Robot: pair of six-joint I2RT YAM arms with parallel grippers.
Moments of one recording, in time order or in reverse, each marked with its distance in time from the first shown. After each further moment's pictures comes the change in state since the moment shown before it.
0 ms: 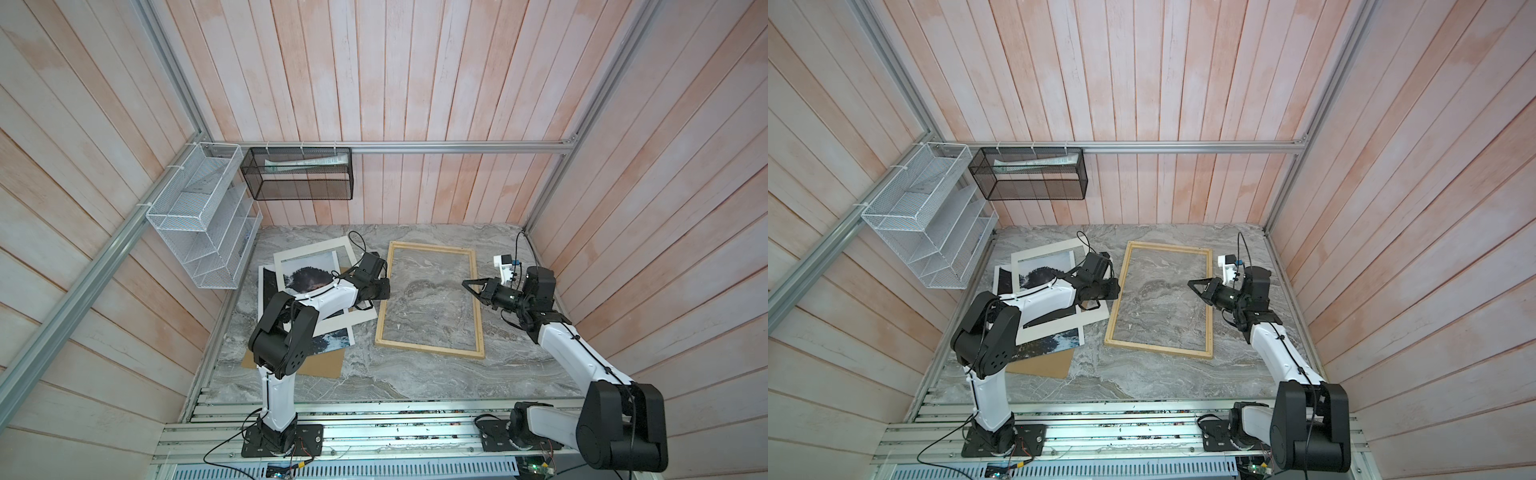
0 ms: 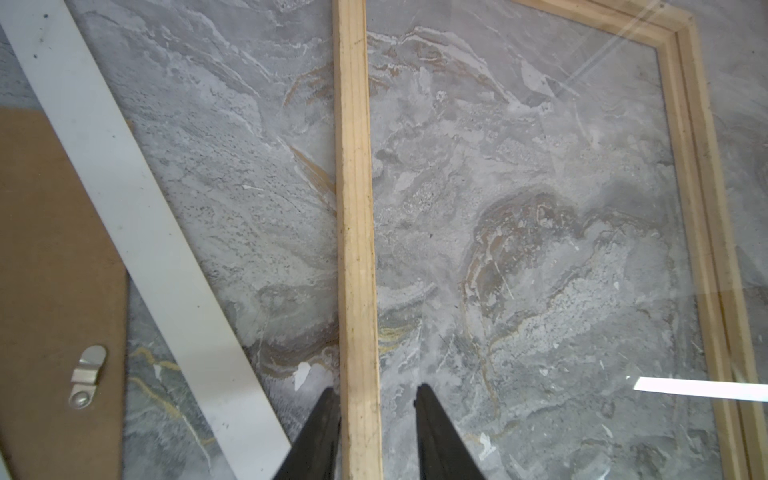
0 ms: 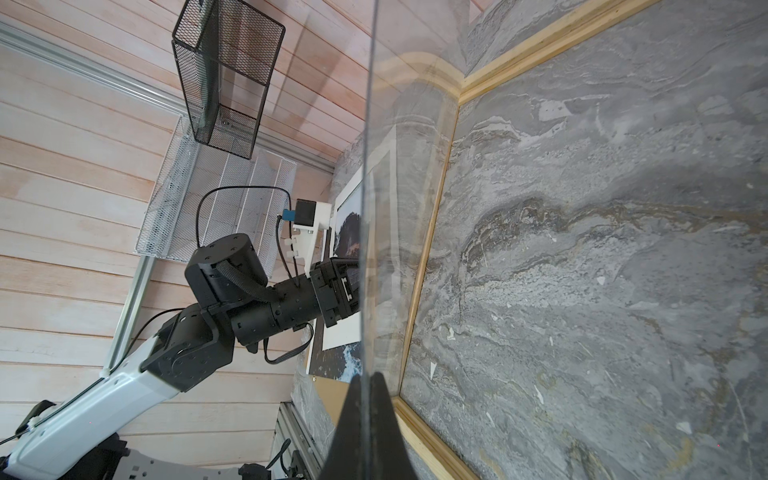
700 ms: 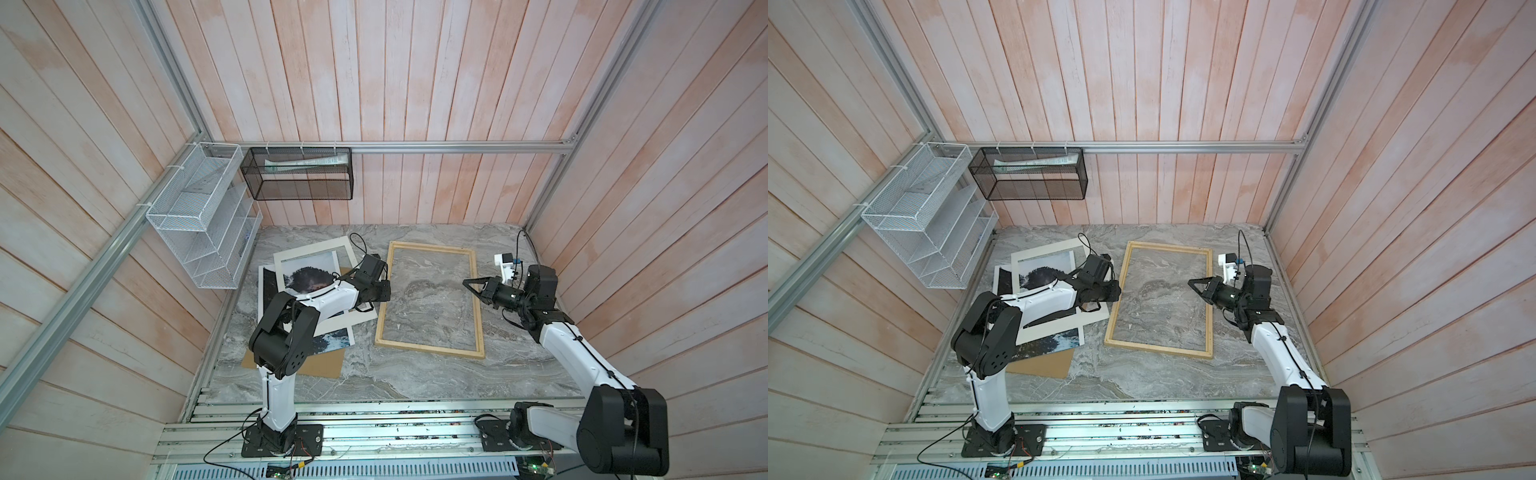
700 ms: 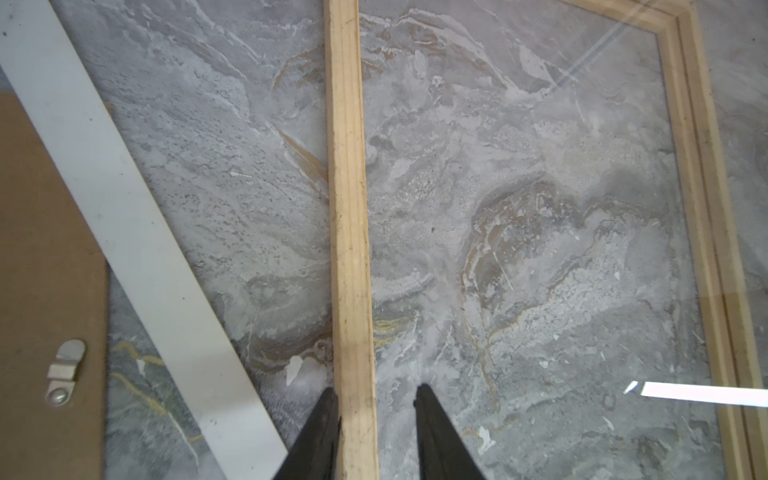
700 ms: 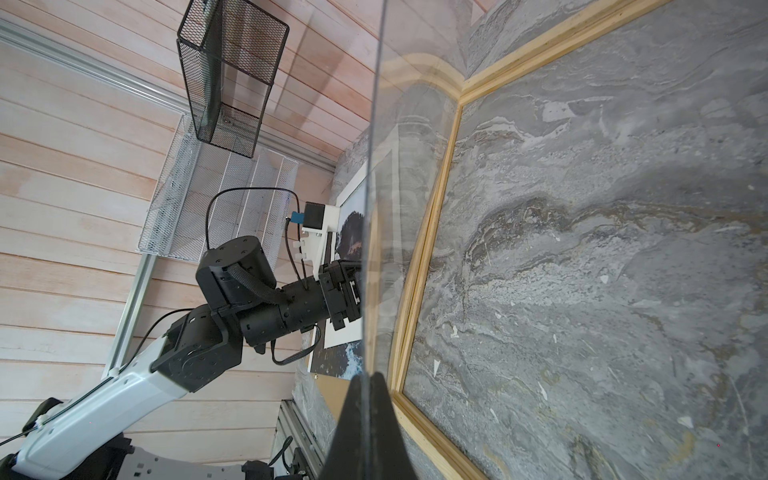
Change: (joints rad) left arm -0.008 0.000 -0.019 0.016 0.007 -0.001; right arm 0.000 -0.019 0.024 -0.049 0.000 -0.009
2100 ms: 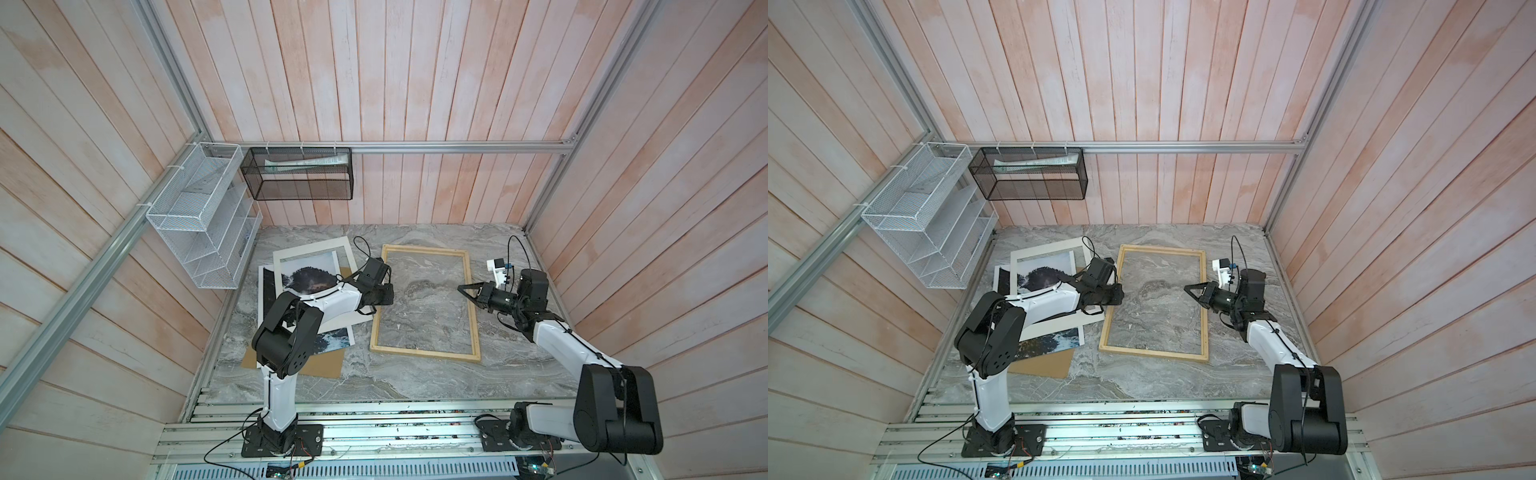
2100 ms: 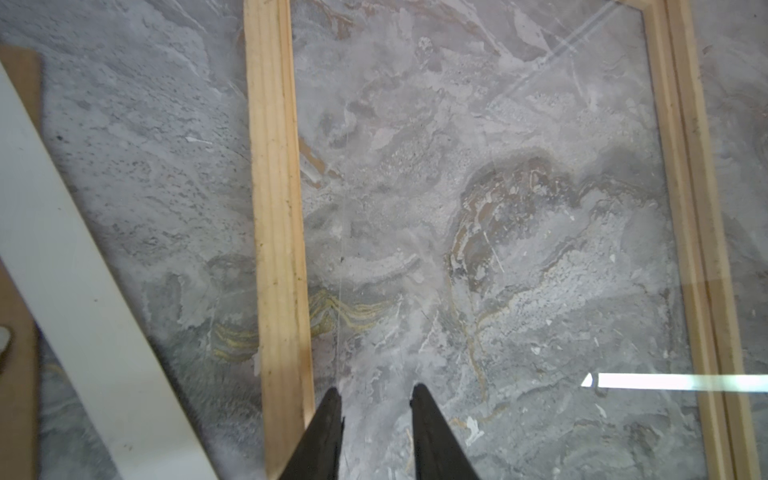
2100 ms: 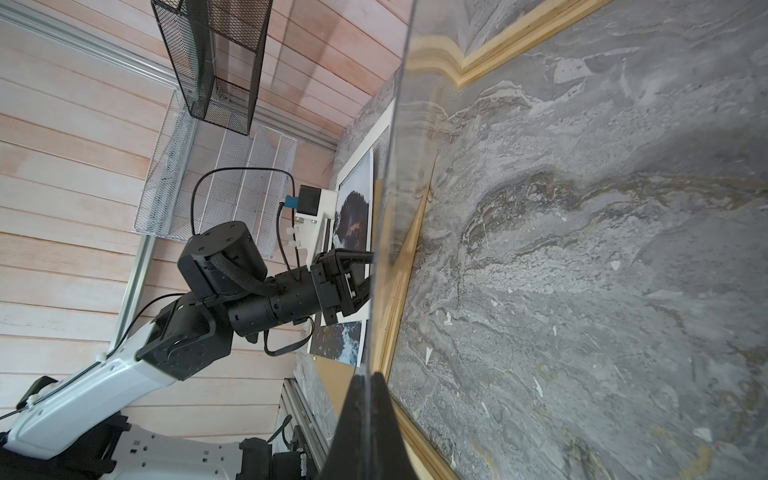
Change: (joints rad) left arm -0.022 0.014 -0.009 0.007 0.013 -0.031; right arm 0.006 0.106 -0.055 0.116 -0.071 -0.027
